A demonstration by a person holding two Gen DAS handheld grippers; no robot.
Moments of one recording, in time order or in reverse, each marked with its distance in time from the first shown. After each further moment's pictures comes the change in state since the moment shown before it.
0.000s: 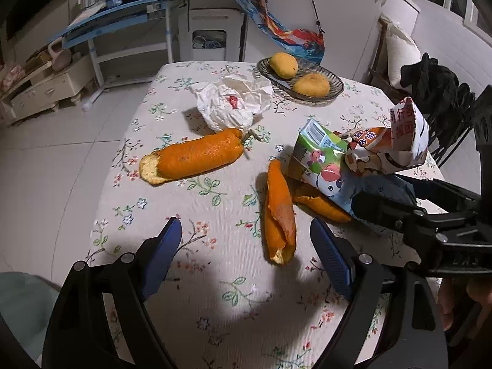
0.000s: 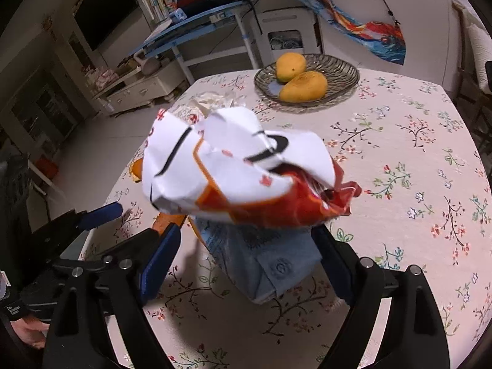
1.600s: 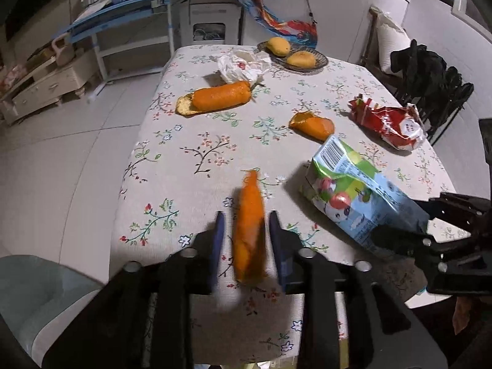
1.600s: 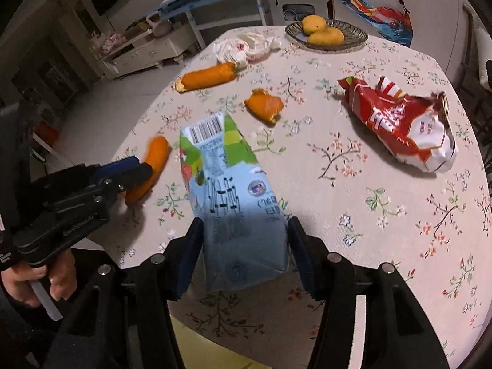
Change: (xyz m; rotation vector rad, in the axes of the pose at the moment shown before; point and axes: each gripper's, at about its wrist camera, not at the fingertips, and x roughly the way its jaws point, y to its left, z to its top) left arm -0.065 0.019 -0.073 0.013 0.034 0.005; right arm -0.041 0.041 -0.087 -0.057 0.138 -0.031
